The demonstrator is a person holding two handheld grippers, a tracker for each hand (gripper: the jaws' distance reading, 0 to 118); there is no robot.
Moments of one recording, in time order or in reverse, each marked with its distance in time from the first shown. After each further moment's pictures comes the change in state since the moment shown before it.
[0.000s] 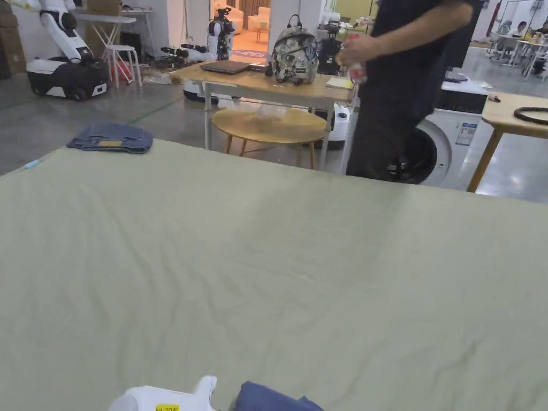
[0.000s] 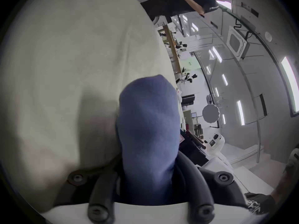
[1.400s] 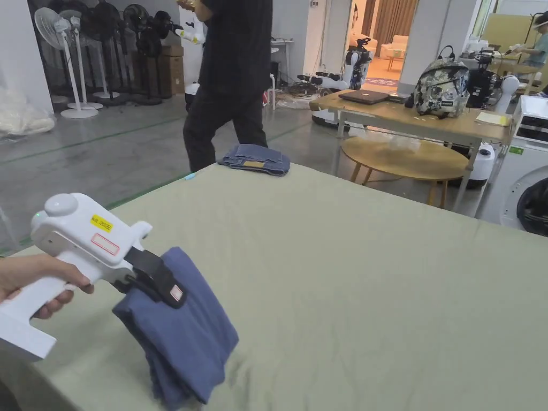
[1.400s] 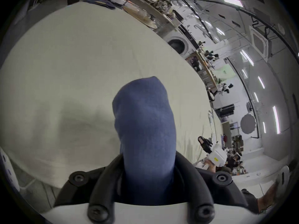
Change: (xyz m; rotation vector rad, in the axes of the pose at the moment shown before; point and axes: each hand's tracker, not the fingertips) left arm 0.054 0.140 0.406 0.128 0.499 -0.021; right arm -0.033 0.052 0.000 -0.006 0.020 0.082
